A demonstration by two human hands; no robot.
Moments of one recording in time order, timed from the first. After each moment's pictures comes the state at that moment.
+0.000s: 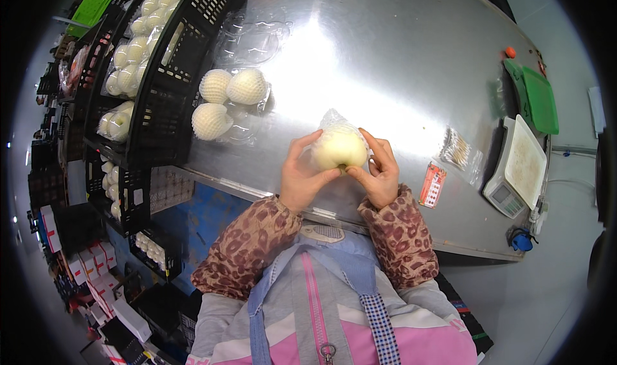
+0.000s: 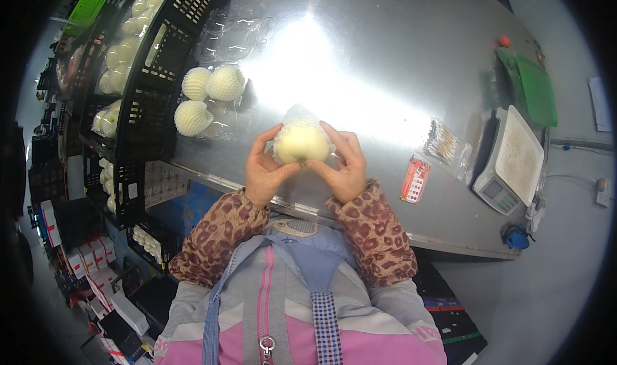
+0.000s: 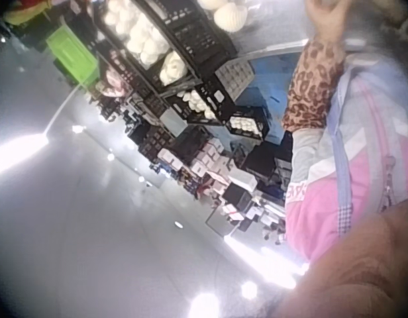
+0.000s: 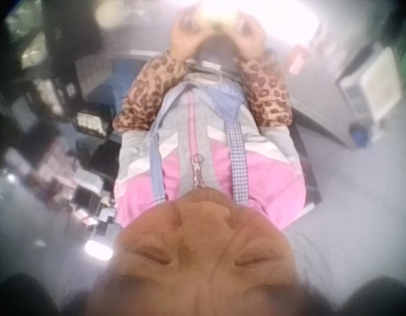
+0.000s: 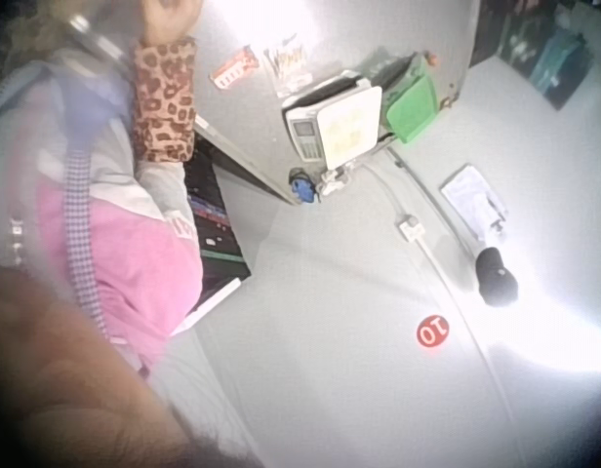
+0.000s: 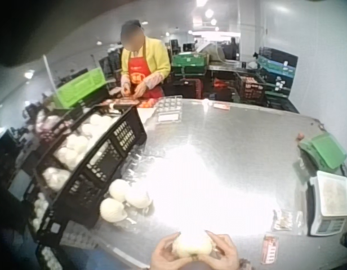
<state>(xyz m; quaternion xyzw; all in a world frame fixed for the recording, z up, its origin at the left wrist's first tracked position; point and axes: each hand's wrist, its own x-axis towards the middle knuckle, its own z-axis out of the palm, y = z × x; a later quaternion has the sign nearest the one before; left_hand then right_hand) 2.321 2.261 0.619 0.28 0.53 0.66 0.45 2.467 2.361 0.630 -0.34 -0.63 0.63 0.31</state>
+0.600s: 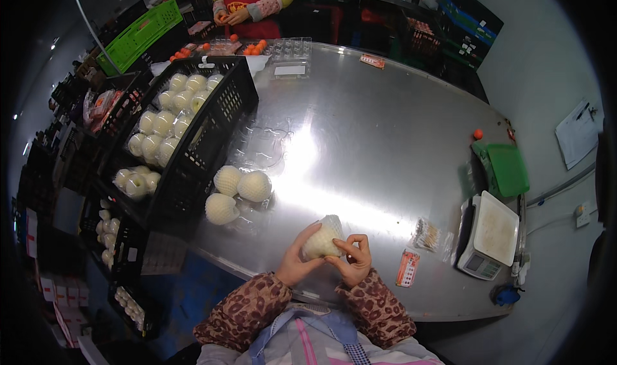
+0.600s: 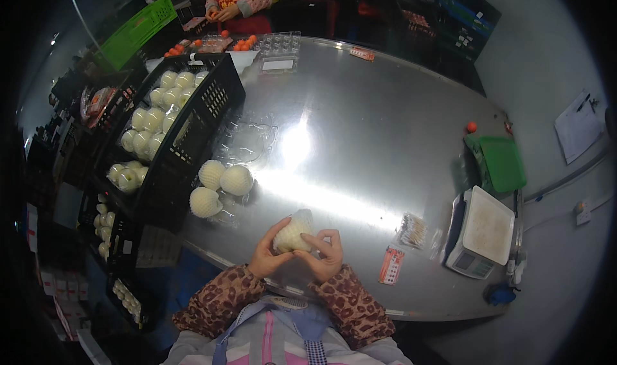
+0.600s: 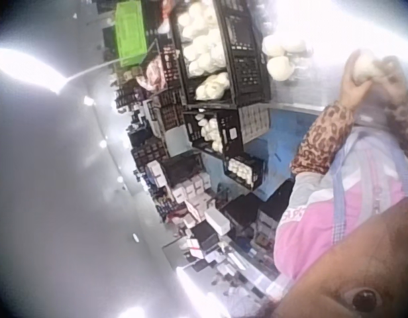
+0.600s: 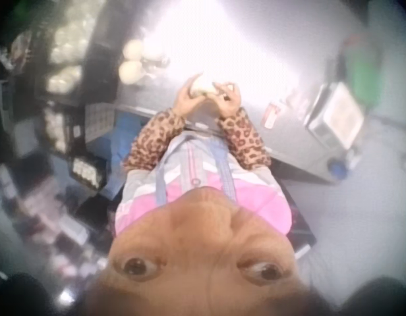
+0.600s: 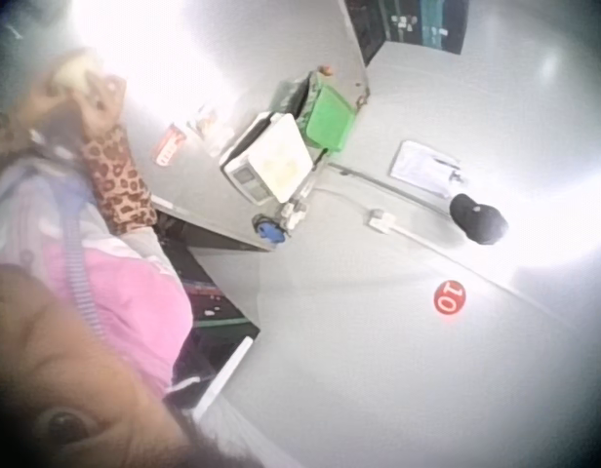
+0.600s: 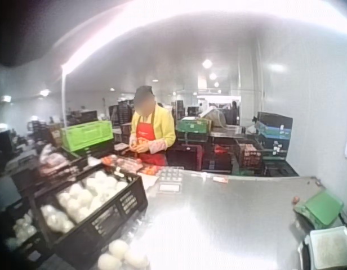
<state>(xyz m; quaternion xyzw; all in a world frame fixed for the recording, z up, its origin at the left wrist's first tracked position) 2.309 2.265 0.631 0.34 0.49 0.63 0.49 2.458 2.354 0.626 -0.24 -0.68 0.54 0.43</state>
